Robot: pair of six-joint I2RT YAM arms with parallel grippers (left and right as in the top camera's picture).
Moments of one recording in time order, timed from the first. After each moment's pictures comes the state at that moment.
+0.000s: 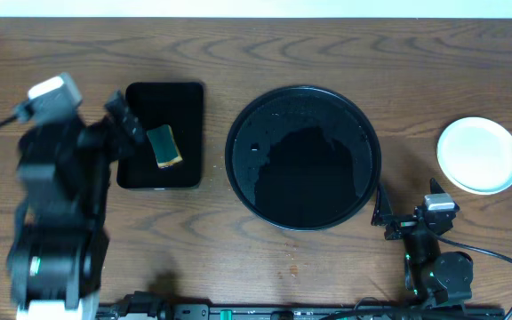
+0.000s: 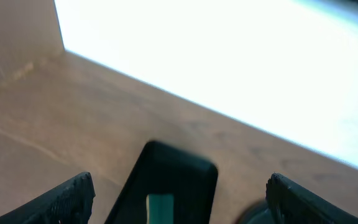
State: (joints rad) left arm -0.01 0.86 1.19 -0.66 -0.19 -0.34; right arm 0.14 0.01 0.01 -0.07 0.04 0.06
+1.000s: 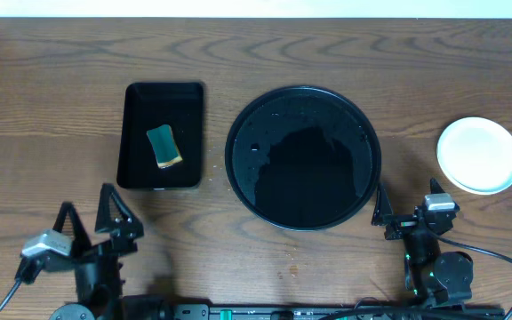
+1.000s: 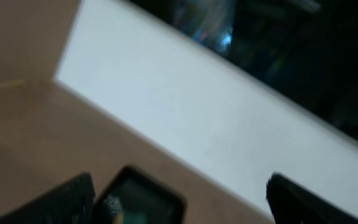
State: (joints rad) left arm 0.07 0.02 0.51 -0.36 -0.14 -0.54; right arm 0.14 0.01 0.01 -0.07 0.04 0.06
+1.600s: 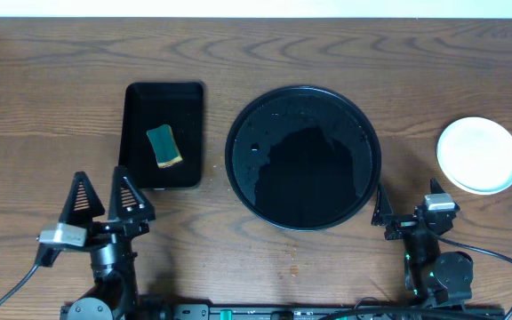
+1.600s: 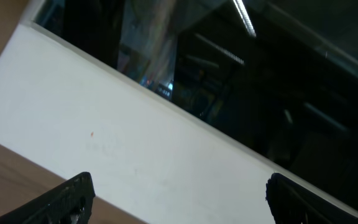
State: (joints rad) left arm 0.00 0.01 0.24 0.16 -0.10 -0.54; right arm 0.14 0.01 0.01 -0.07 0.04 0.06
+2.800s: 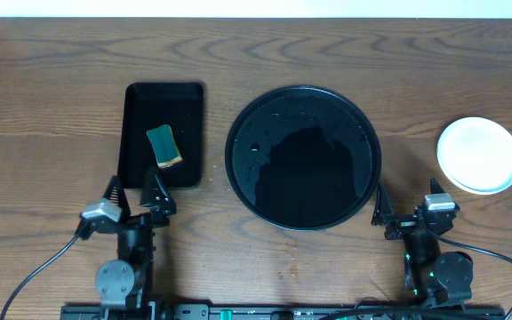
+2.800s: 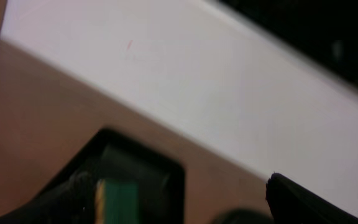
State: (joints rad) left arm -0.02 0.01 0.01 0.06 -0.10 -0.51; right arm 0.14 0.01 0.01 -0.07 0.04 0.06
